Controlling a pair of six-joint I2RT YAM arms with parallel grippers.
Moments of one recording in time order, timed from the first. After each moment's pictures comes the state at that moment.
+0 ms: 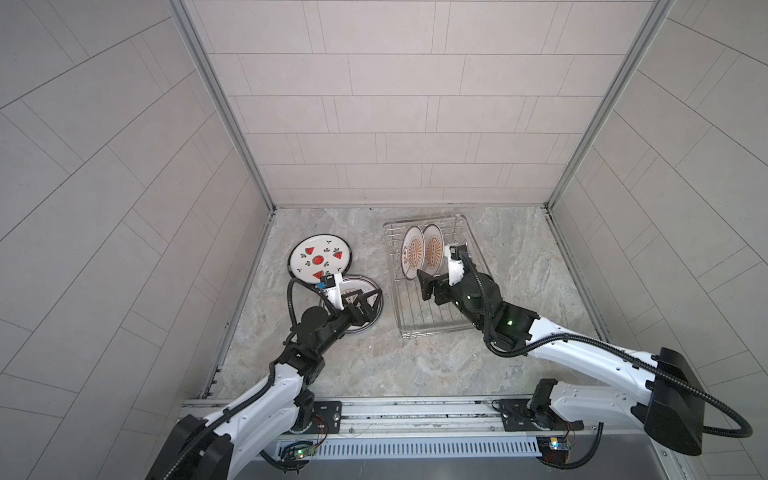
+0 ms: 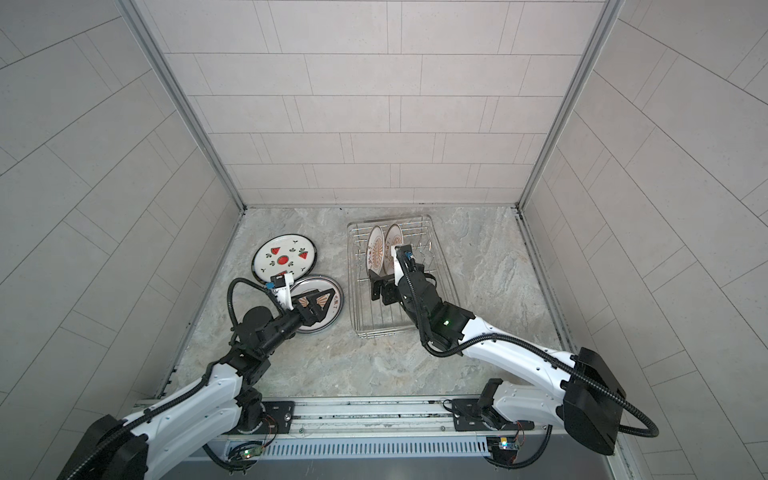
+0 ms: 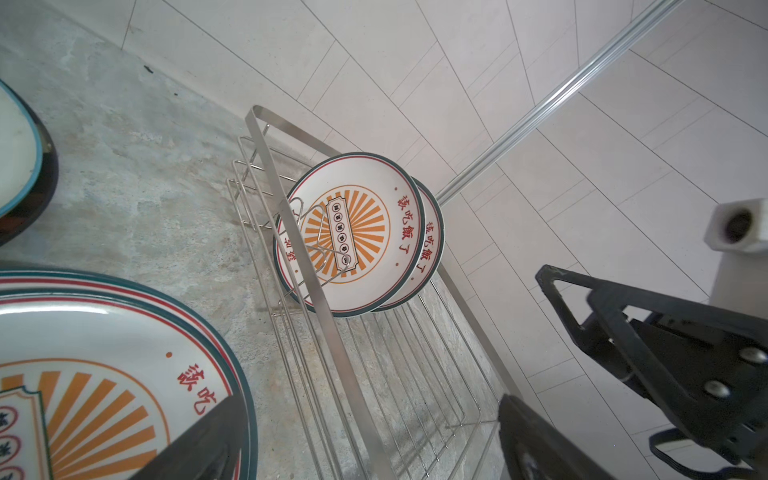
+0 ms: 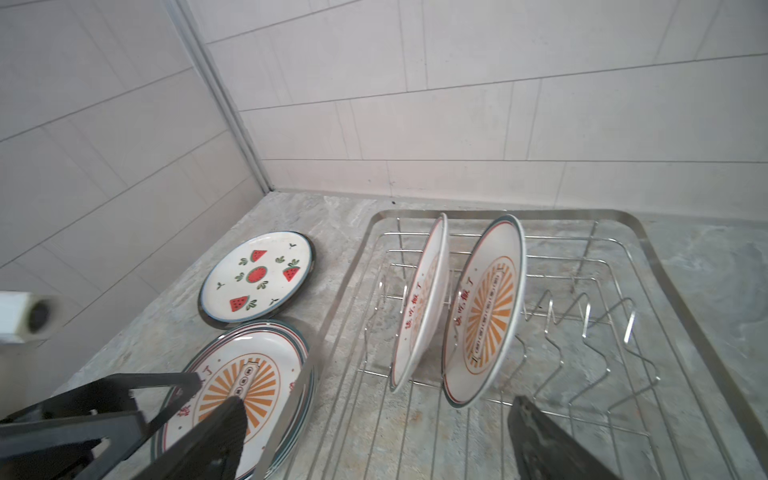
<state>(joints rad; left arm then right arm) -0.46 0.84 0.14 0.60 0.21 -0.72 0.84 1.17 0.79 0.07 0.42 0.37</state>
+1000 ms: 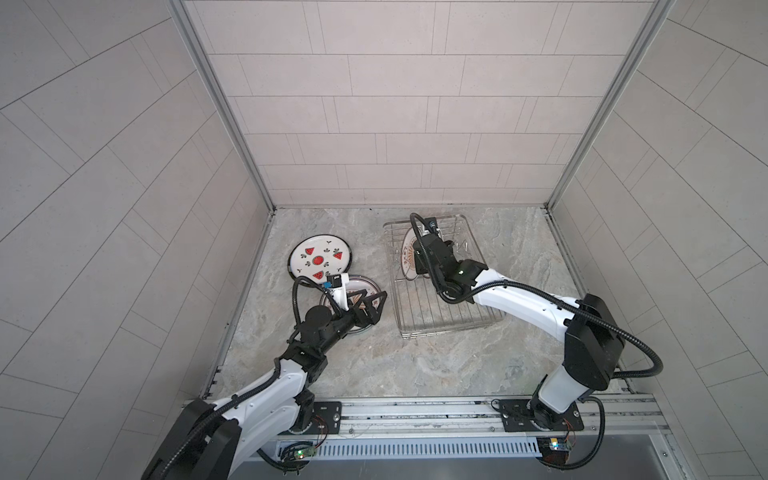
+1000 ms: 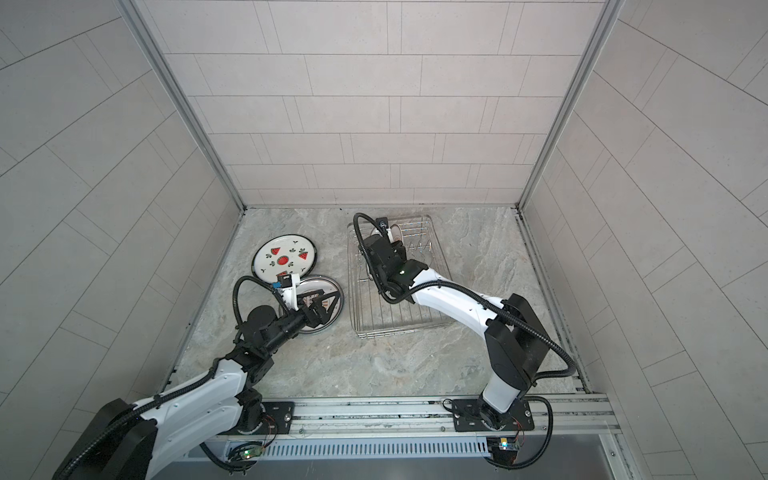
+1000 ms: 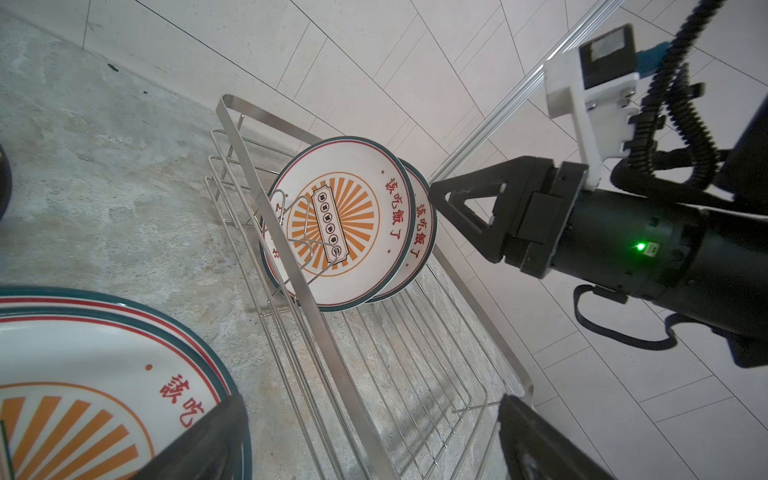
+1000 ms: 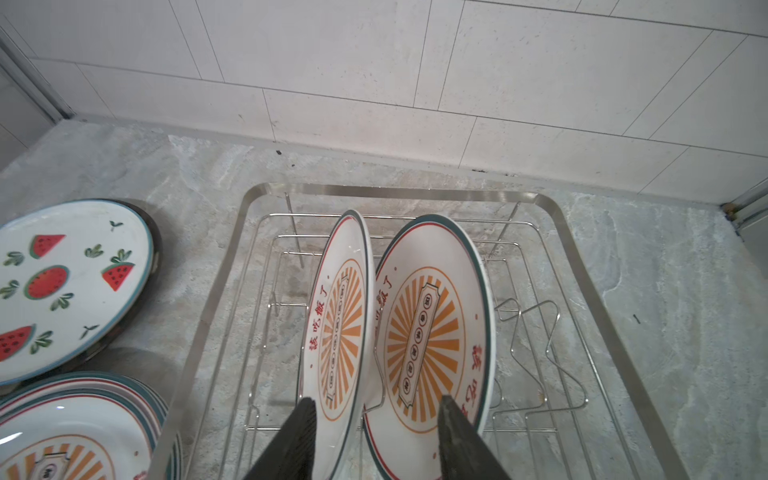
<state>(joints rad) -0.47 0.93 0.14 0.68 0.24 -0.67 0.75 1.66 1.30 -0.30 0.59 0.37</state>
